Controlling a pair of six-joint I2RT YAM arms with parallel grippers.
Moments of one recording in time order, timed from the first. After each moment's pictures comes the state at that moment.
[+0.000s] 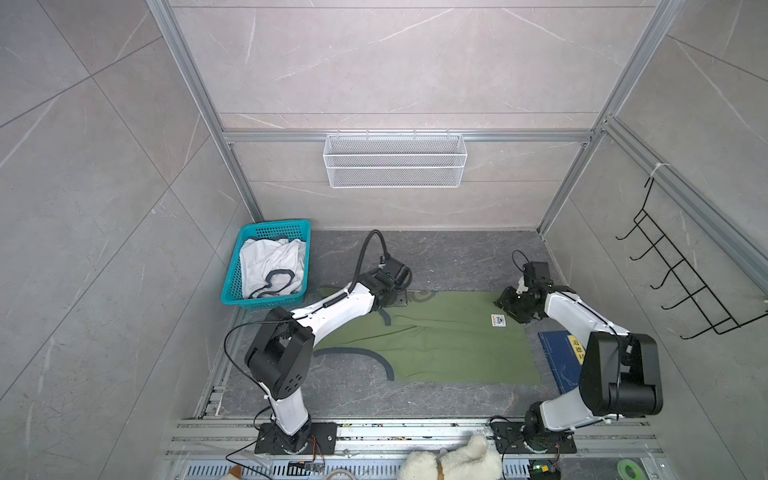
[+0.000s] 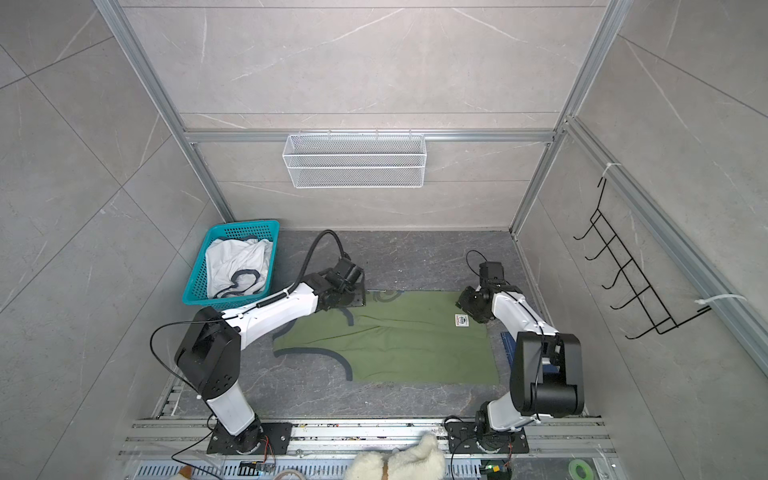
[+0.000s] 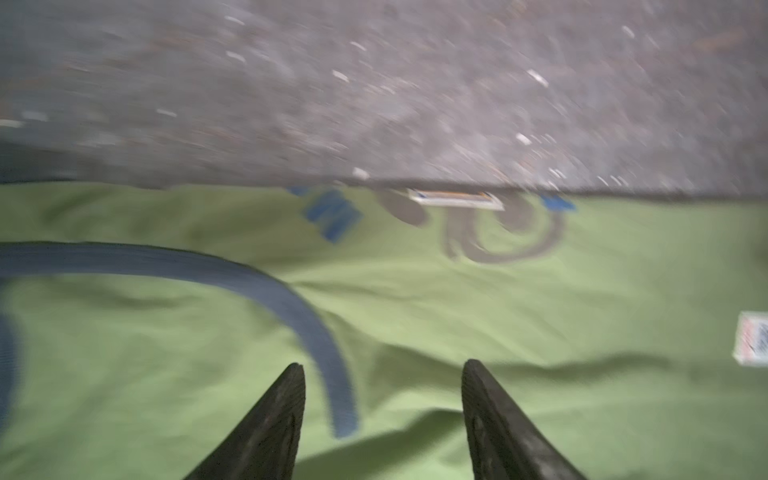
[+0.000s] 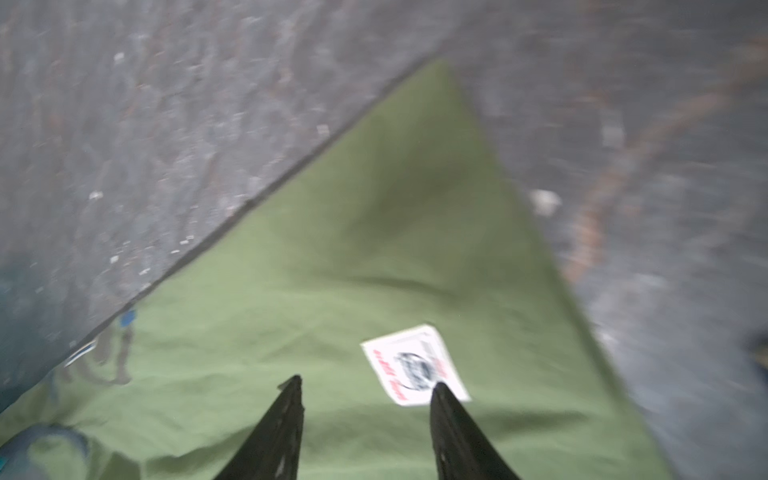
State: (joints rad) left arm -0.76 1.79 1.33 -0.56 -0.16 -0.64; right arm -0.06 1.57 0.97 -0.53 -0.21 0.55
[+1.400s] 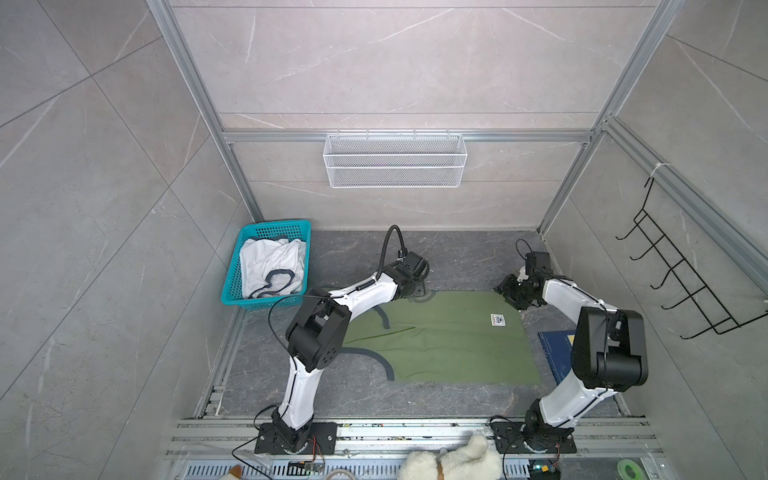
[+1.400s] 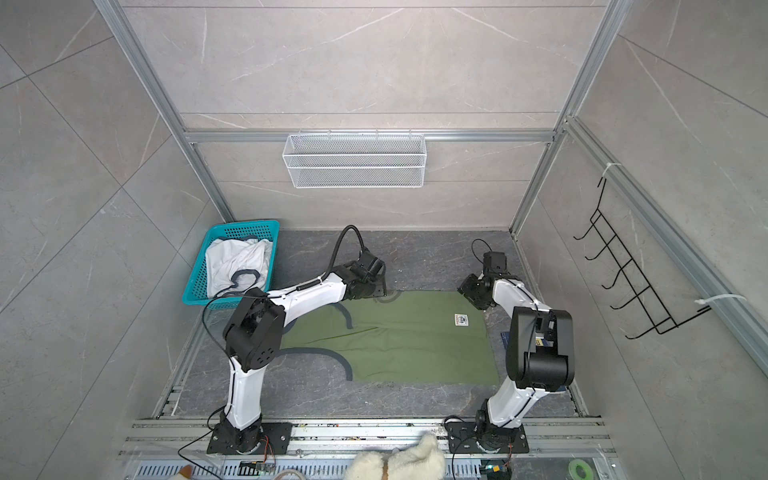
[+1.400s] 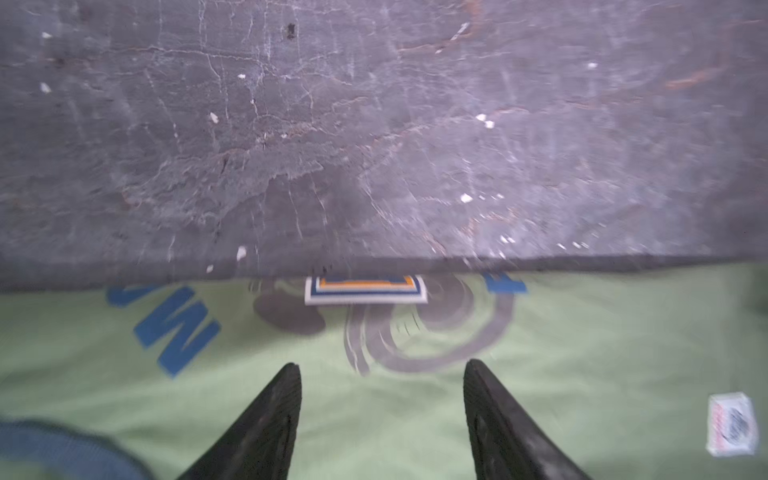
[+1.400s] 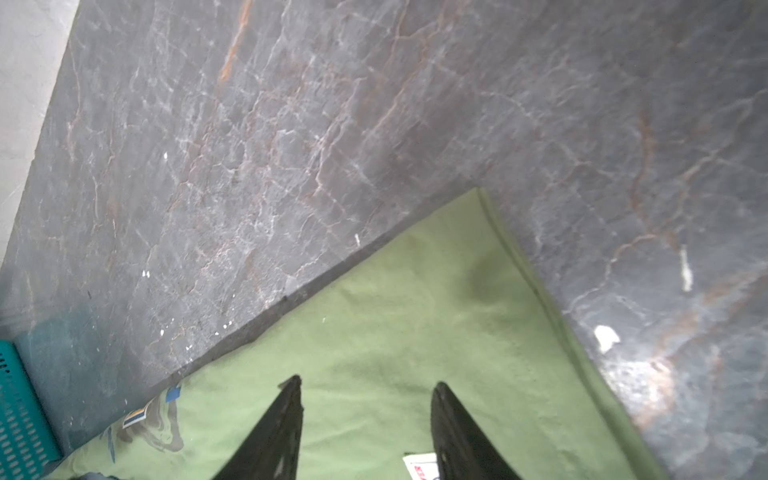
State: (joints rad) left arm -0.72 2.11 1.62 -0.53 -0.15 -0.68; right arm -0.10 1.71 1.08 -0.45 -0.24 0.58
